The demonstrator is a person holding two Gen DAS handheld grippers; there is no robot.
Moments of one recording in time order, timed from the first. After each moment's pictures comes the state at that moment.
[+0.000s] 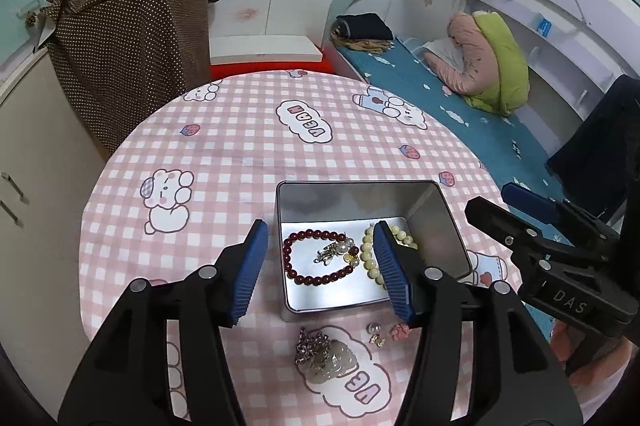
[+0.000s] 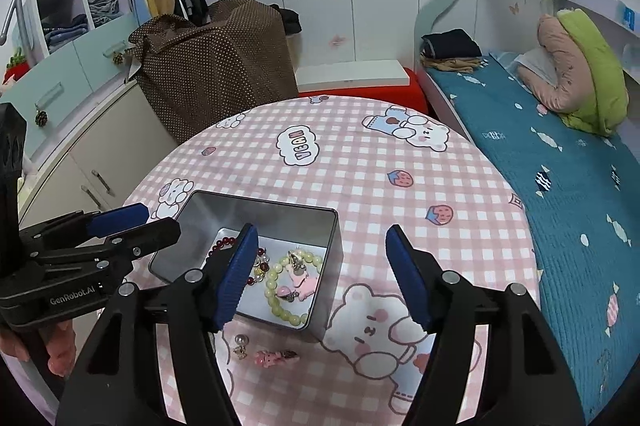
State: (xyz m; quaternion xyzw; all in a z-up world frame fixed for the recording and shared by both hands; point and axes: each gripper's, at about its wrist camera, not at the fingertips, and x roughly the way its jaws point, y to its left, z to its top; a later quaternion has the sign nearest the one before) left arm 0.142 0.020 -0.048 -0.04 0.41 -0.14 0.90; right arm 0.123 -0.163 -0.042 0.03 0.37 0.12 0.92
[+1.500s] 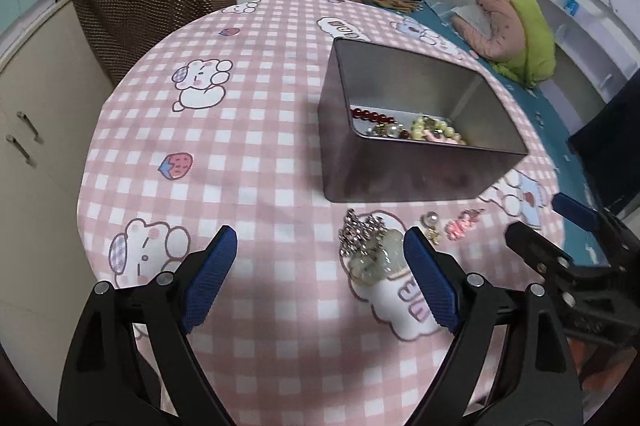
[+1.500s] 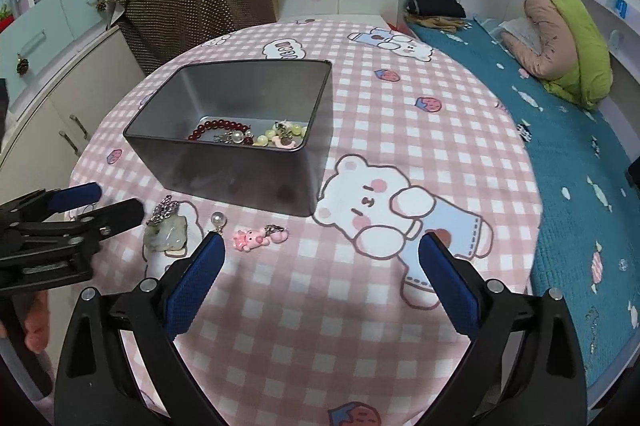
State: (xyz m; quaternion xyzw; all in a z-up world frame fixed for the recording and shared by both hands) left arm 0.093 0.041 -0.114 -0.03 0.48 -0.09 0.87; right arm 0.068 -0.154 -0.105 -0.01 0.44 0.08 0.90
